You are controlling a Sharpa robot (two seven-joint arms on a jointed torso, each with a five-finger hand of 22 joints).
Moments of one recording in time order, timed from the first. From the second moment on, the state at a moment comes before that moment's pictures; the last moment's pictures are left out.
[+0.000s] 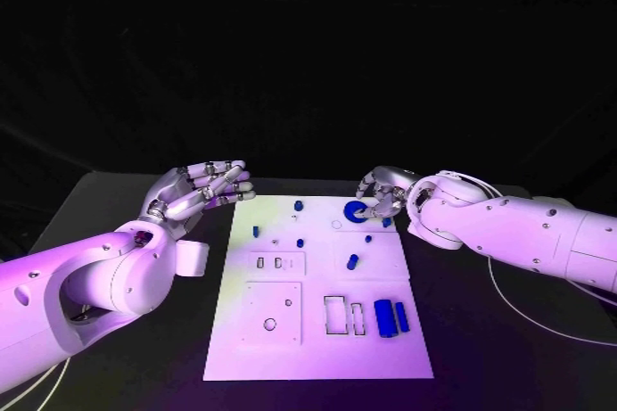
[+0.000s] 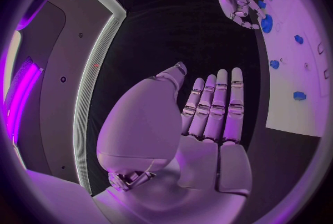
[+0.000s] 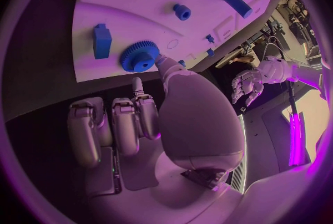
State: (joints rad) left arm 1.21 -0.97 -0.02 1.74 0.01 -0.41 0.49; left_hand 1.47 -0.12 0.32 0.21 0.08 0.83 0.21 0.21 0.14 0.96 0.19 0.10 0.07 0.94 0.15 0.27 0.20 0.18 0.88 0.26 0.24 0.08; right arm 1.29 -0.75 -0.11 1.29 -1.30 -0.28 -0.18; right_hand 1.34 -0.21 0.23 0.24 0.23 0.77 0.17 0.34 0.42 1.45 0.08 1.43 1.31 1.46 0.00 1.56 1.31 0.01 1.47 0.11 1.57 1.31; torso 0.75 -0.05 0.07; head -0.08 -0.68
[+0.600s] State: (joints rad) left arm 1.21 -0.97 -0.02 1.74 0.01 -0.41 0.48; left_hand 1.46 -0.13 0.32 0.21 0.08 0.83 0.21 0.21 0.14 0.96 0.19 0.10 0.07 0.94 0.15 0.27 0.20 0.18 0.89 0.26 0.24 0.08; right arm 1.29 -0.73 -0.11 1.27 -1.31 -0.26 -0.18; right_hand 1.35 -0.20 0.23 0.24 0.23 0.77 0.17 0.35 0.43 1.45 0.08 1.44 1.31 1.46 0.00 1.56 1.31 0.01 1.47 0.11 1.57 1.31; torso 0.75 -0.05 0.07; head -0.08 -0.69
